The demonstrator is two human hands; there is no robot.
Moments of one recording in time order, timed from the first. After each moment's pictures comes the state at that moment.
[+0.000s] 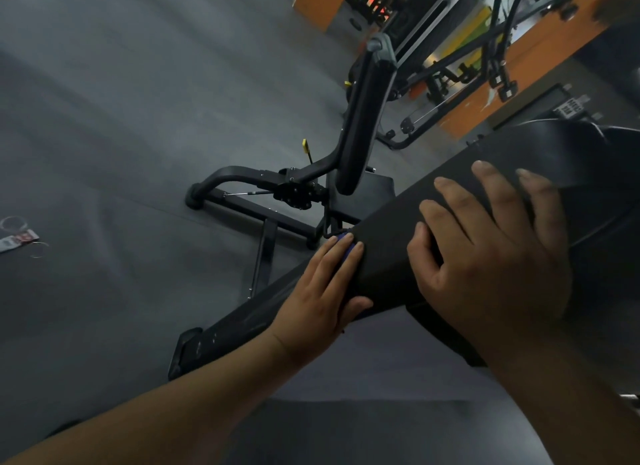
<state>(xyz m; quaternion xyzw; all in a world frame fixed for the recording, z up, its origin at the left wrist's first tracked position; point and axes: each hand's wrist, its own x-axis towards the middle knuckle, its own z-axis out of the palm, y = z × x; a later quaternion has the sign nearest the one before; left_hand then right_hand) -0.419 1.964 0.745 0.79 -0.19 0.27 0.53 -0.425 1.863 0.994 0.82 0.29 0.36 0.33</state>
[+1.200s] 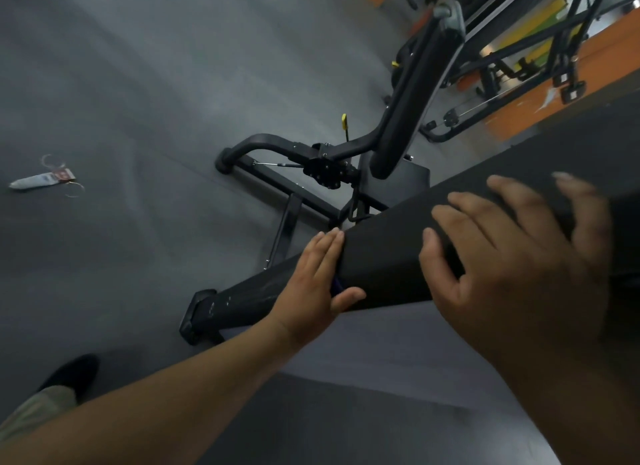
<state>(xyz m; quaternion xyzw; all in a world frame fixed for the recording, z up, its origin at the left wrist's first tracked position) -0.430 1.960 0.667 0.81 -0.06 0.07 0.58 -0.428 1.866 0.948 0.85 0.34 0.30 0.27</state>
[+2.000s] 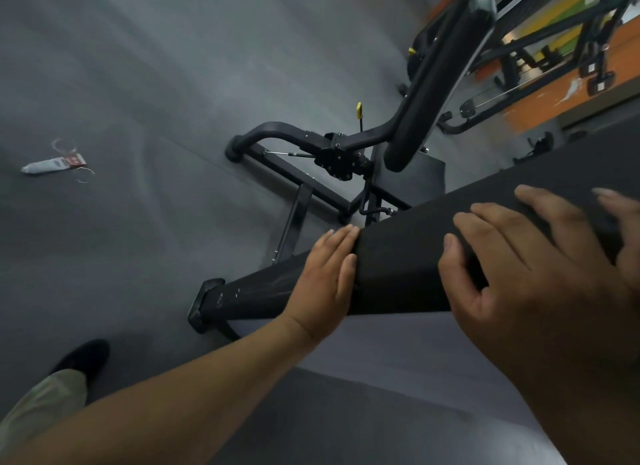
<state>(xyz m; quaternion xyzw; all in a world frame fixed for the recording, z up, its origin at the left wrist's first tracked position) -0.424 1.959 0.670 0.76 0.02 0.09 0.65 -0.426 1.864 0.930 0.85 0.34 0.29 0.28</state>
